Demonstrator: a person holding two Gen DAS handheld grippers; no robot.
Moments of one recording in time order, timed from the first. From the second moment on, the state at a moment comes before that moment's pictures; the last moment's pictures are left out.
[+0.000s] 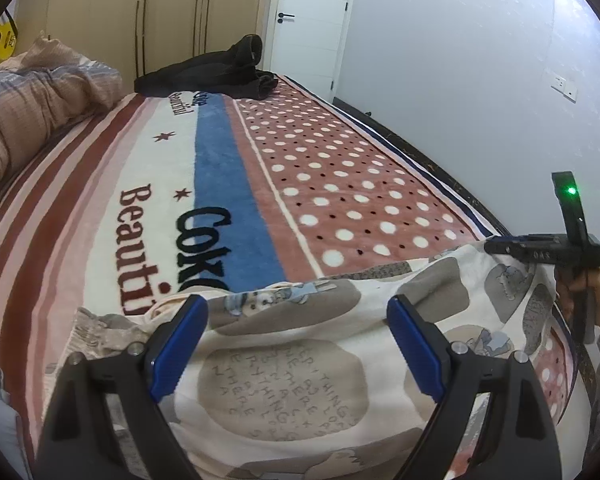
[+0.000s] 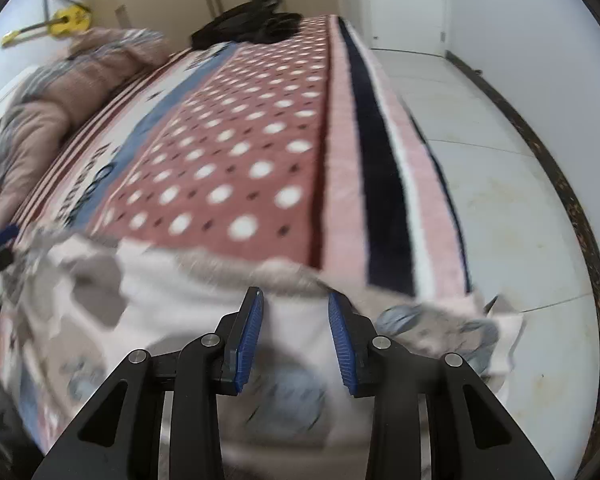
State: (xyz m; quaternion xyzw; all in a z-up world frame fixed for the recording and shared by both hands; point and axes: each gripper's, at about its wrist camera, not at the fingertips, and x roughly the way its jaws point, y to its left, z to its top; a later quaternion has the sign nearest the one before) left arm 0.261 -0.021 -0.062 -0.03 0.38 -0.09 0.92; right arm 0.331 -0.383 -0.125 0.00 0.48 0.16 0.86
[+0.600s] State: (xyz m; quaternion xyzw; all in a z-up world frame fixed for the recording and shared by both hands) left arm 0.154 0.150 -0.105 -0.24 0.42 0.03 0.87; right arm 0.253 -0.315 -0.082 0.03 0.43 0.25 0.87
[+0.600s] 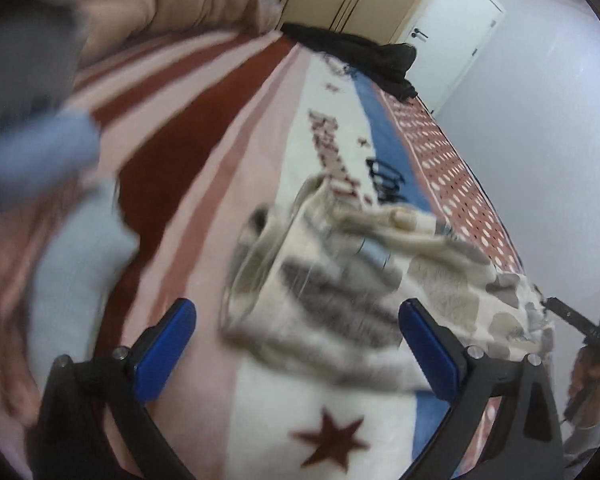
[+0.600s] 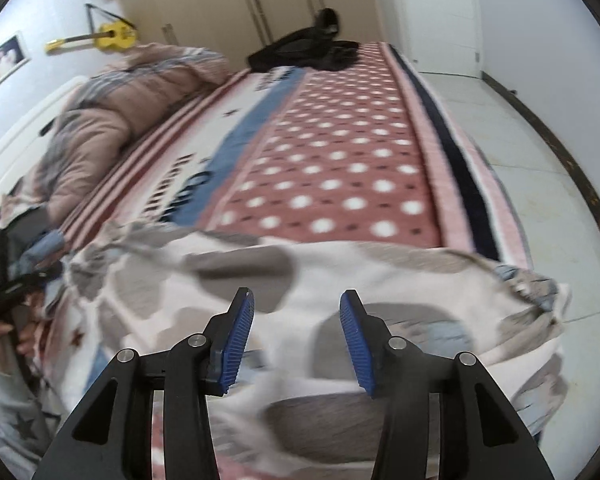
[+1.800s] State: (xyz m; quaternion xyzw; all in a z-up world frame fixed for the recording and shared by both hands) left arm 0.186 0.163 -0.070 -0.20 0.35 0.10 0.91; right arm 0.225 -0.304 -0.069 0.02 0.42 0.26 0.87
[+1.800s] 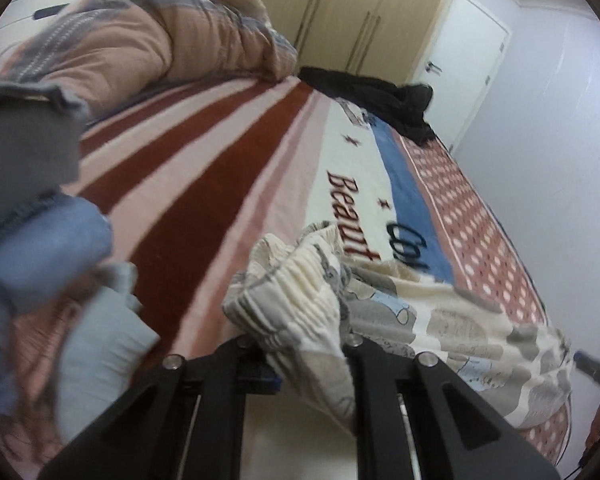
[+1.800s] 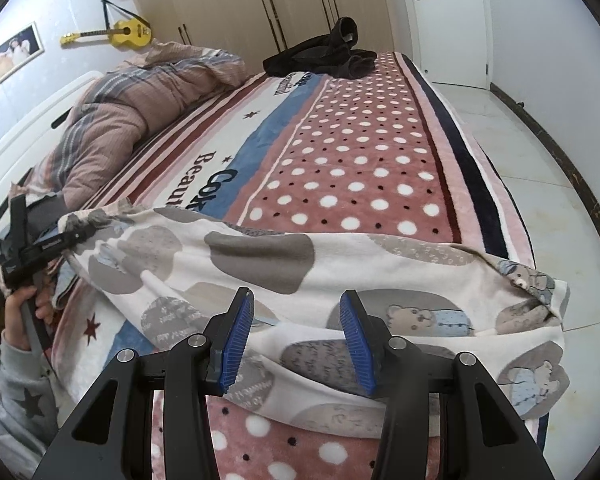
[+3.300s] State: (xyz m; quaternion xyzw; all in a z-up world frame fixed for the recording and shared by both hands) left arm 0.182 0.034 0.030 -0.03 0.26 0.01 0.96; right arm 0.210 -0.308 -0.067 0.02 0.42 0.28 0.86
